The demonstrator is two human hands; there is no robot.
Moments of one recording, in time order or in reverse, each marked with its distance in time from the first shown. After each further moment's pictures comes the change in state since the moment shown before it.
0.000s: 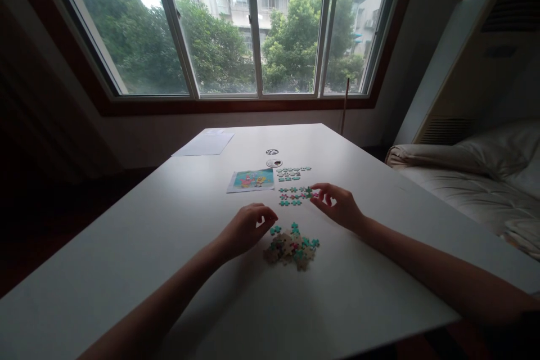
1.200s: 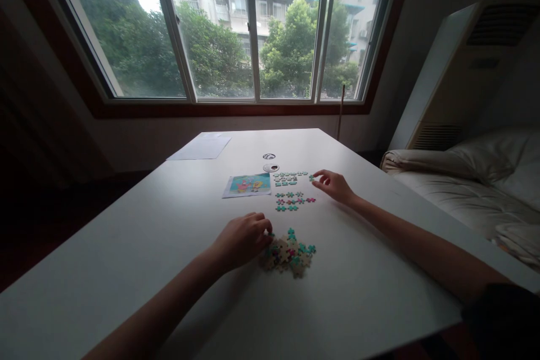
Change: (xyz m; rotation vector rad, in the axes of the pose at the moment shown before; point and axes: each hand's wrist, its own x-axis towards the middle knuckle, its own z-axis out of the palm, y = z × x) left_hand -0.002 0.009 -0.010 0.395 -0.204 0.005; right_hand 0.046 0.064 -0.001 -0.132 -0.172 0.366
